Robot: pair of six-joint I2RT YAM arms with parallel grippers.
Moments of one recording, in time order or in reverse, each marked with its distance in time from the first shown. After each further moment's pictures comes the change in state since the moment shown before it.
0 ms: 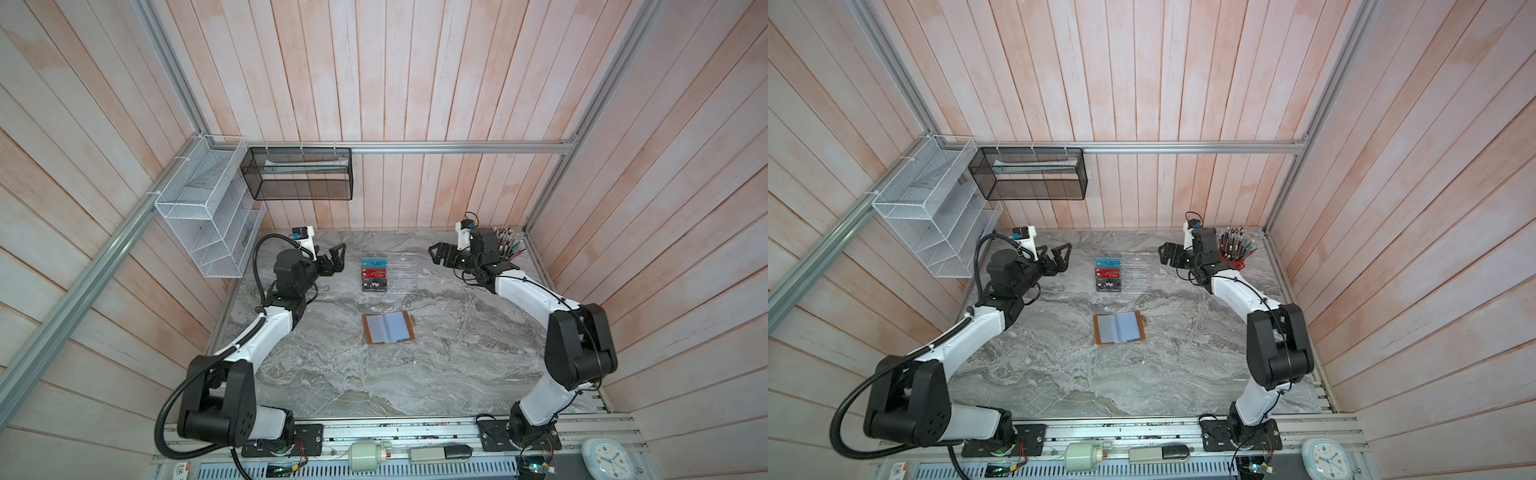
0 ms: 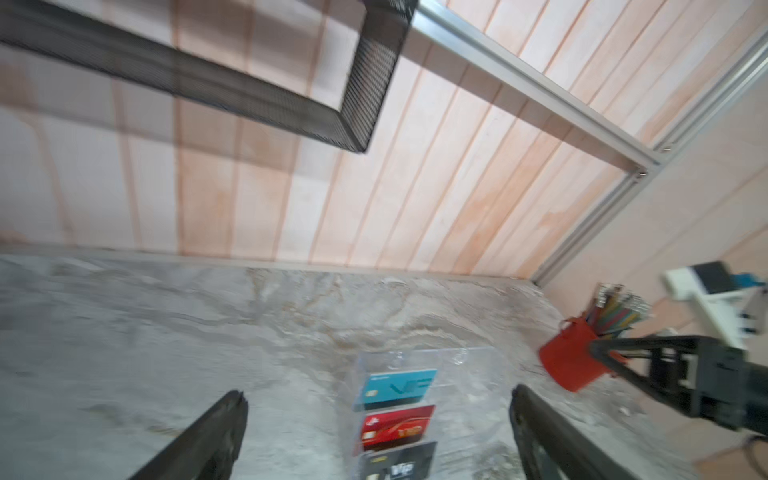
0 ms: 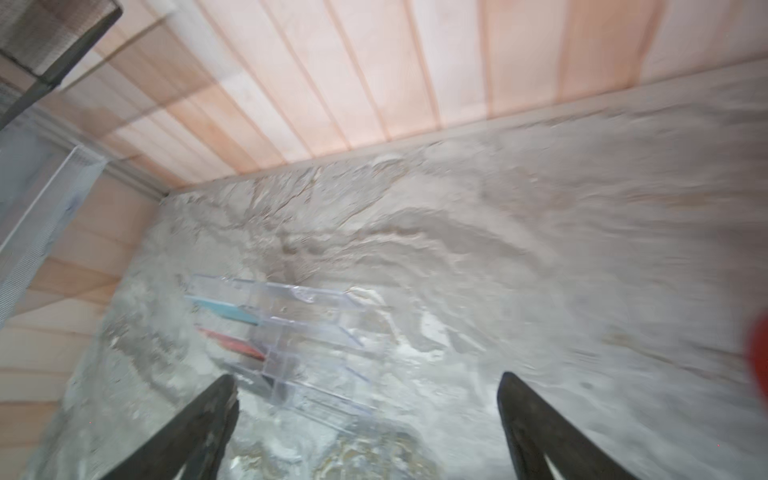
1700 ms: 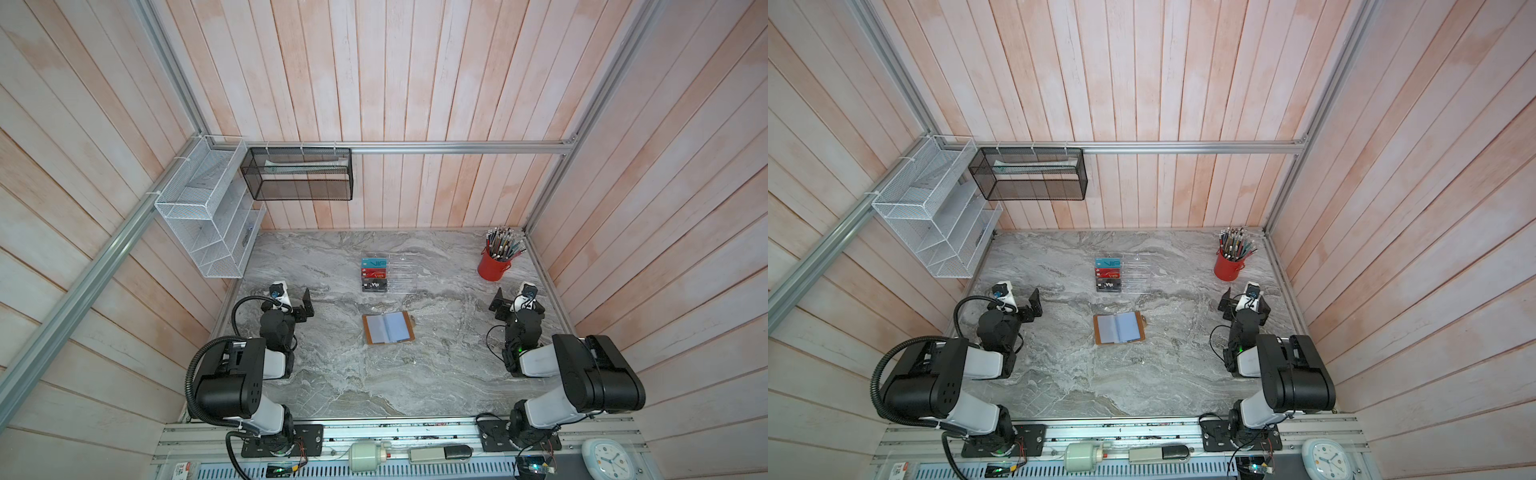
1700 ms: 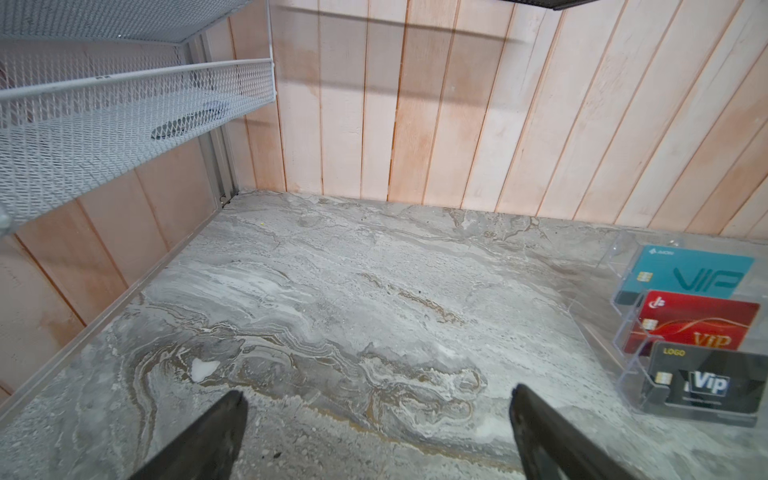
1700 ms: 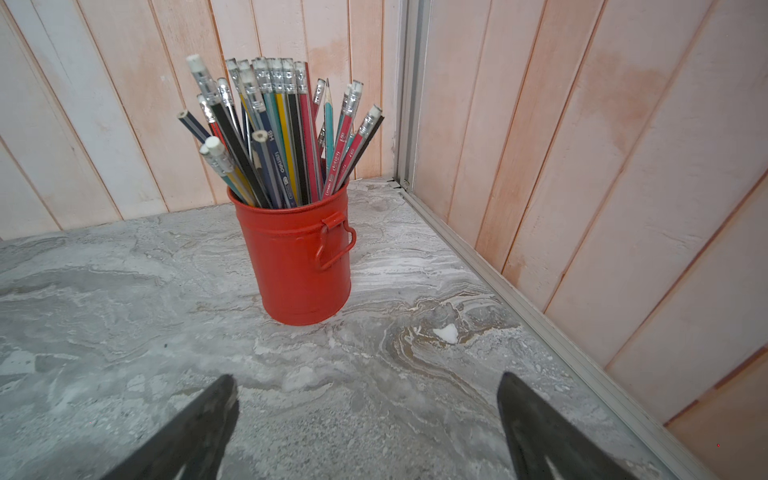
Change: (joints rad) left arm 0.182 0.216 -0.569 0.768 -0.151 0.211; right arm -0.251 -0.109 -0.942 1.204 0.434 -0.315
